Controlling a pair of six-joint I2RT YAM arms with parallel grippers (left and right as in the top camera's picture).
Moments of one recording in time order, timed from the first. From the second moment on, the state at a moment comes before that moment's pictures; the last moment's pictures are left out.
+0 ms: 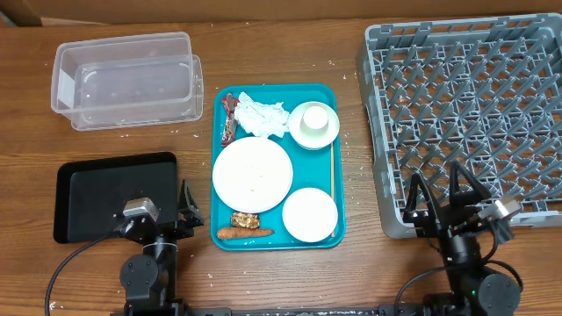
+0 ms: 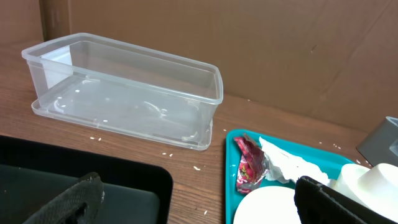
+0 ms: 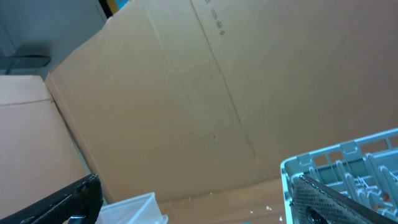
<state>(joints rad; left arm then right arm) 0.06 0.02 0.01 -0.08 -0.03 -0.27 0.05 0.07 0.13 0.28 -0.20 0.54</state>
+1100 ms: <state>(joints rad) 0.06 0.01 0.01 -0.08 -0.03 -0.27 0.35 1.88 1.73 -0.90 -0.38 0.07</state>
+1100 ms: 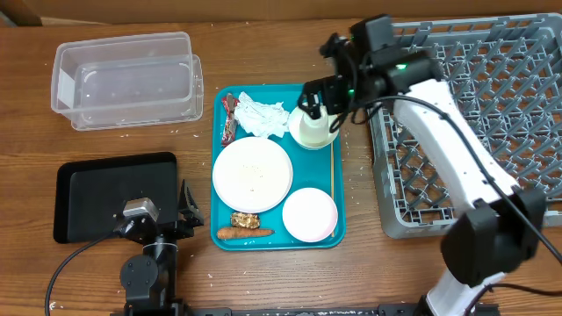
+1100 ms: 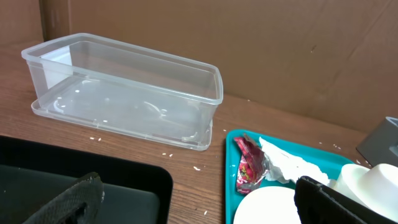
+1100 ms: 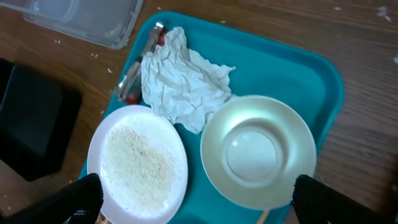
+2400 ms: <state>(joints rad) 0.06 0.01 0.01 -0.08 -0.03 -0.27 0.49 2.11 1.73 -0.84 0.08 0.57</state>
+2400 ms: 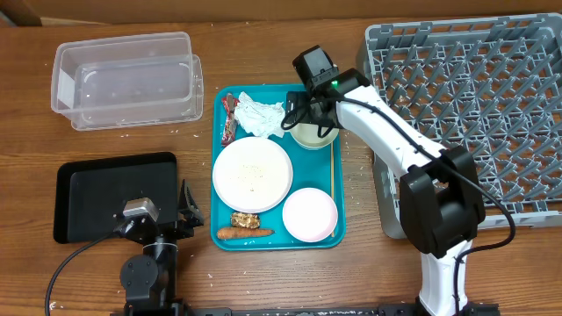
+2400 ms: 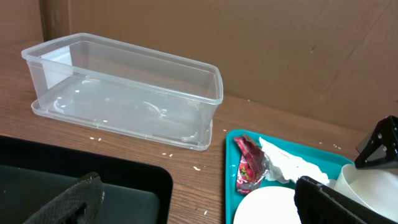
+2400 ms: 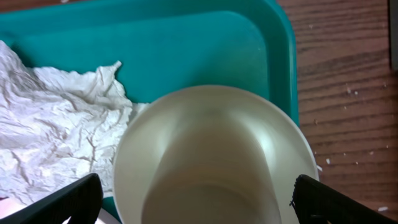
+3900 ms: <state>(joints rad) 0.06 0.01 0.01 -0.08 -0.03 -0.27 0.06 2.17 2.48 -1.35 0.19 0.52</state>
